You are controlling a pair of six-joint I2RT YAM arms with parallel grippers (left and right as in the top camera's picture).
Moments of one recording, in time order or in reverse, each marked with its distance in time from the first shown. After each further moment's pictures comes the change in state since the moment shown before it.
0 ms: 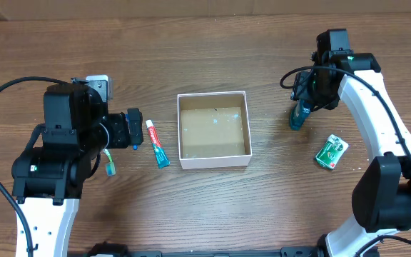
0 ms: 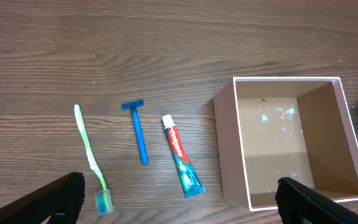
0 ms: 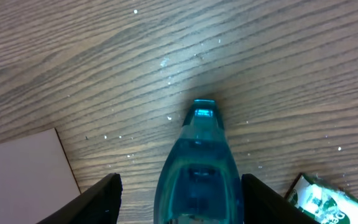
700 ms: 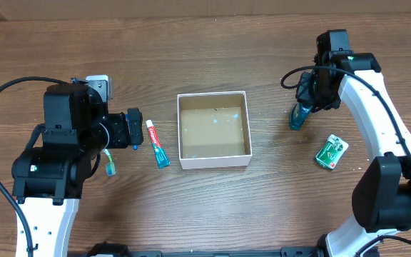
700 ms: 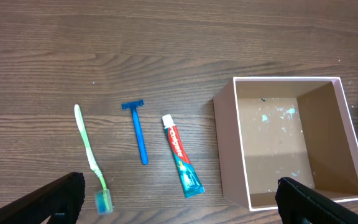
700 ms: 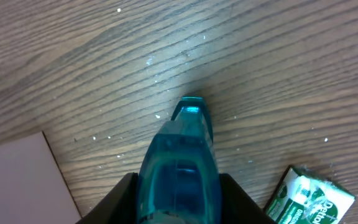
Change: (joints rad) left arm 0.000 0.000 0.000 0.000 0.000 0.000; right arm -0.001 0.000 0.000 -0.017 0.042 0.021
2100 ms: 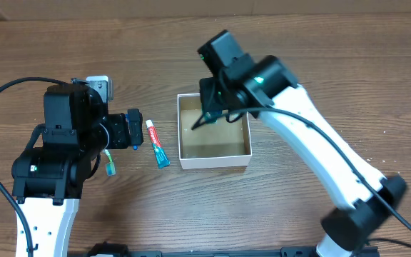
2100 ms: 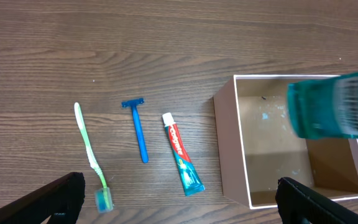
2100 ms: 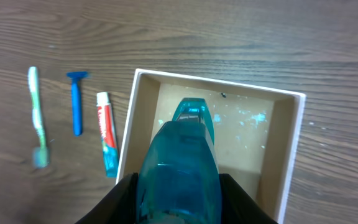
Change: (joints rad) left arm 0.000 0.000 0.000 -0.007 0.000 0.000; right arm 0.617 0.027 0.394 -0.148 0.036 0.147
